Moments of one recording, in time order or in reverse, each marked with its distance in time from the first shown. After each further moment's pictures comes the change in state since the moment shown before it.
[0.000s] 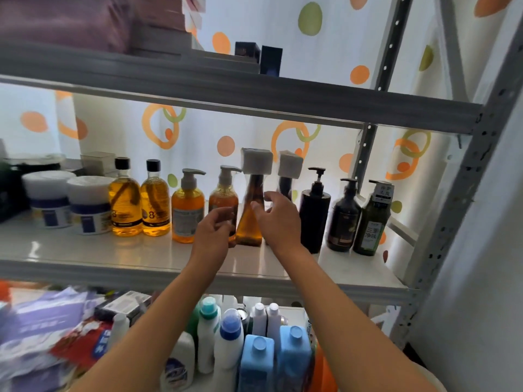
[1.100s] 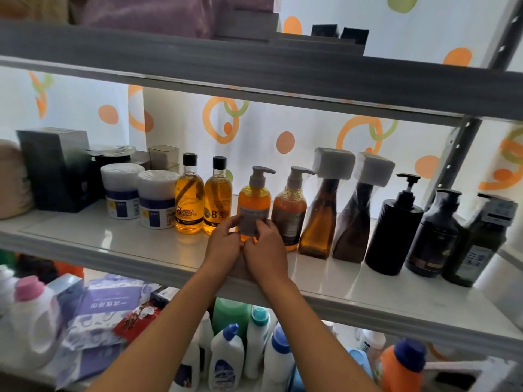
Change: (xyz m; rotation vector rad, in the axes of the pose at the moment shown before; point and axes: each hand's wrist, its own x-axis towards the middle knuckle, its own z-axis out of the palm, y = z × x) left_hand 0.058 -0.057 -0.089 0.052 0.086 -0.117; right_hand -0.034 -0.037 0.151 0.161 -0.269 0.003
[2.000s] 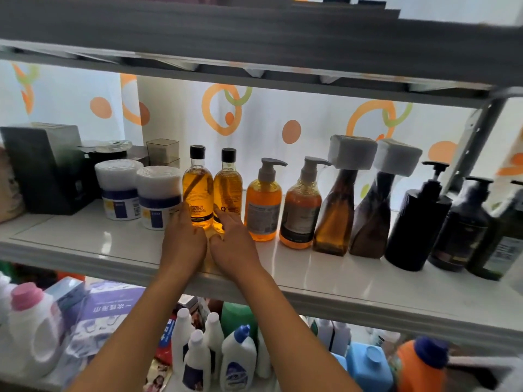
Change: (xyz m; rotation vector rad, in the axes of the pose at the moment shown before) left_hand 0.052 -0.046 -0.079 0.654 0.251 0.230; right_hand 0.014 -0.034 0.063 0.085 -0.230 -0.093
